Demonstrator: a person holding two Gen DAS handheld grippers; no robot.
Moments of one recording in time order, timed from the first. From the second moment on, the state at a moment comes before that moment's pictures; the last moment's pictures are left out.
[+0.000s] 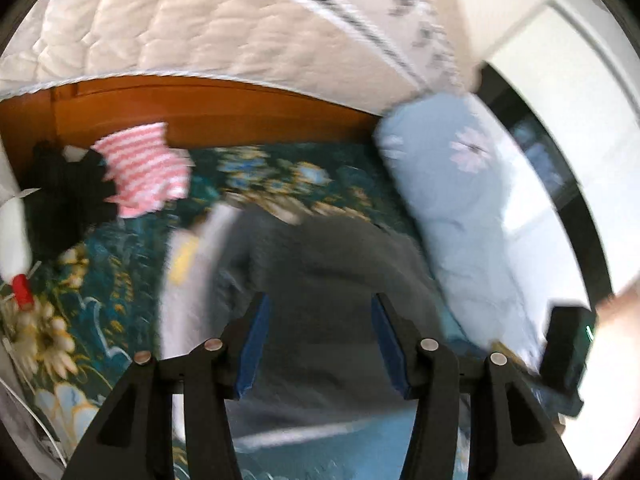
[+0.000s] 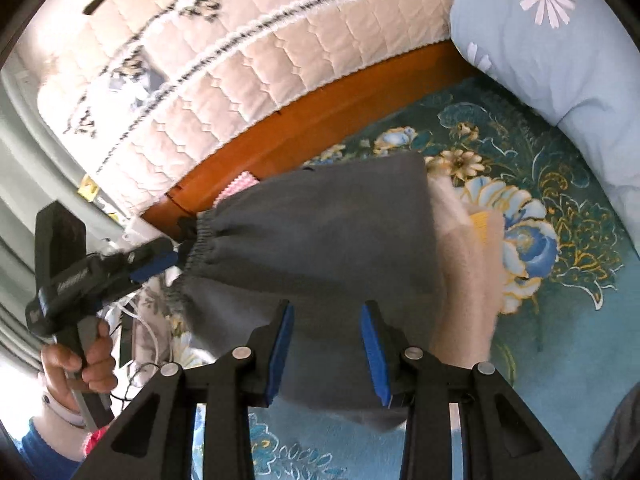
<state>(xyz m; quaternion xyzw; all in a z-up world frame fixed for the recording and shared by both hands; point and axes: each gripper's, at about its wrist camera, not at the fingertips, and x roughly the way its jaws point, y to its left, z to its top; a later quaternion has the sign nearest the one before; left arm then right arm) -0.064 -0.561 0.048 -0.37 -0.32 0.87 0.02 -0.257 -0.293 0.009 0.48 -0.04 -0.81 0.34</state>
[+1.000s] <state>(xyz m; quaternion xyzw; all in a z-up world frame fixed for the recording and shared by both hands) -0.015 -0.508 -0.004 -0.41 -0.35 0.84 -0.03 -0.179 -0.304 -0.022 0.53 -0.06 -0.80 0.27</state>
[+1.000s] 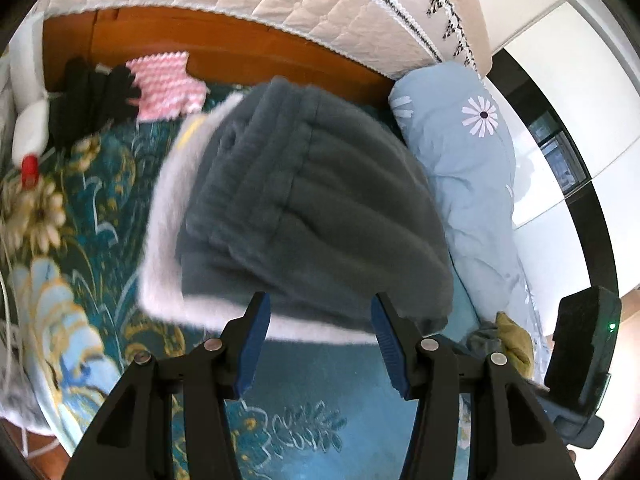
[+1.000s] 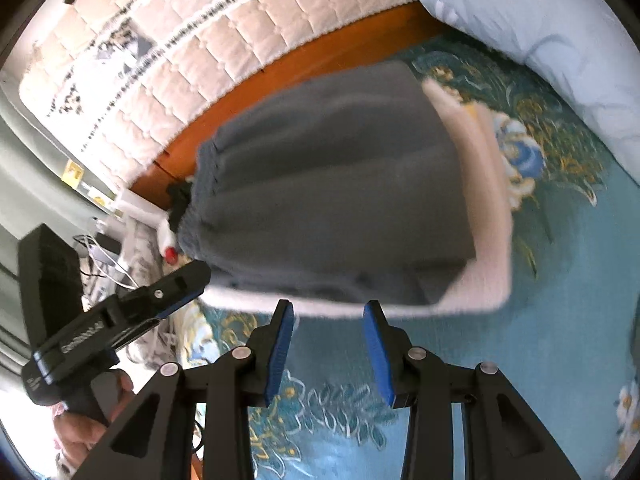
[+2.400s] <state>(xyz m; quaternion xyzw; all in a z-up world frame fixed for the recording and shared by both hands) -0.018 -0.485 -0.059 -0.38 -0.43 0.82 -0.03 -0.176 -0.322 -0.054 0.54 0.04 -0.81 0.24</state>
